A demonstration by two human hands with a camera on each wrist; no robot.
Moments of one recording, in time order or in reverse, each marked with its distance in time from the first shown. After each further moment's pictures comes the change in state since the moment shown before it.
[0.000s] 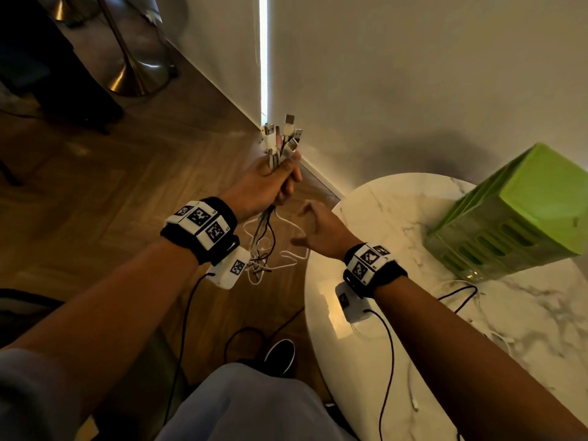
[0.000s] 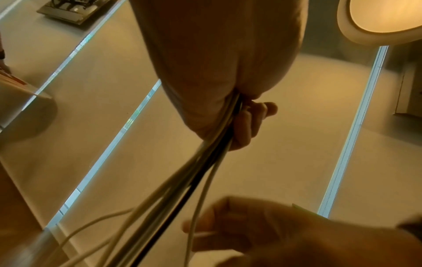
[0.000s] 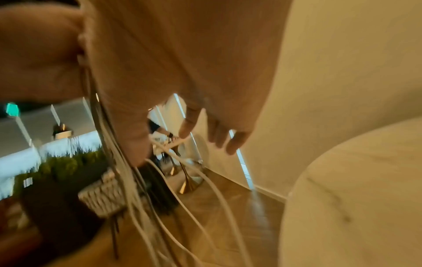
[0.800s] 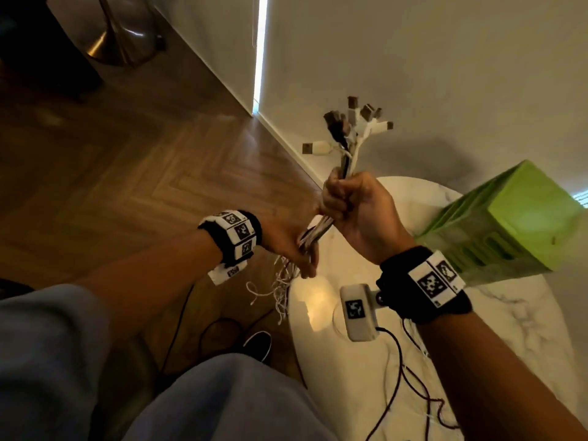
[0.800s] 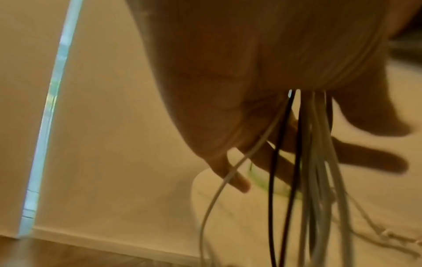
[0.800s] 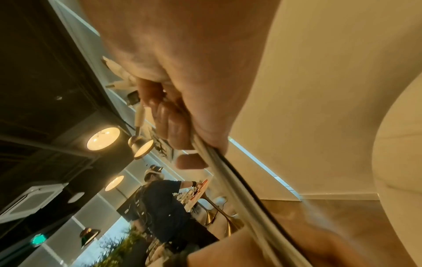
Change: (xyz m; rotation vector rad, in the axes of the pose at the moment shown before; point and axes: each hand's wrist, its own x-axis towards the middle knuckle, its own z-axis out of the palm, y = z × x) left_hand 0.020 -0.072 0.046 0.382 -0.863 -0.161; right_hand -0.061 -0.079 -0.084 1.218 0.014 -0.020
